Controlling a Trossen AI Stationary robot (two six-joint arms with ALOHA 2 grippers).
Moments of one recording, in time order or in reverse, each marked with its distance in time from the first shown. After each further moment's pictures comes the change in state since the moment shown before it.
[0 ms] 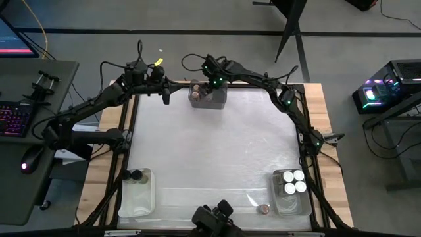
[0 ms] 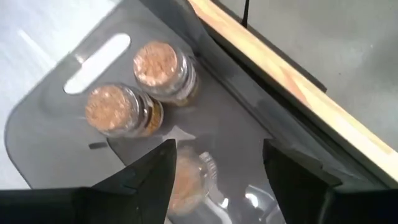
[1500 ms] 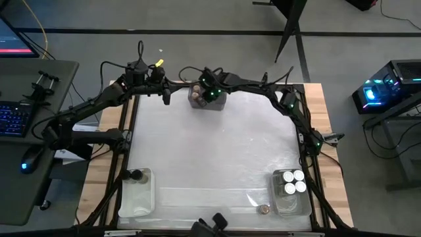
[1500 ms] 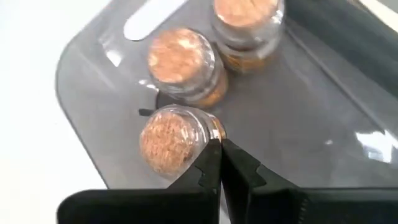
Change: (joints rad) left arm 0.000 0.000 0.000 -0.031 -0.031 0.025; right arm 0.076 -0.067 -0.247 0.218 -0.070 0.070
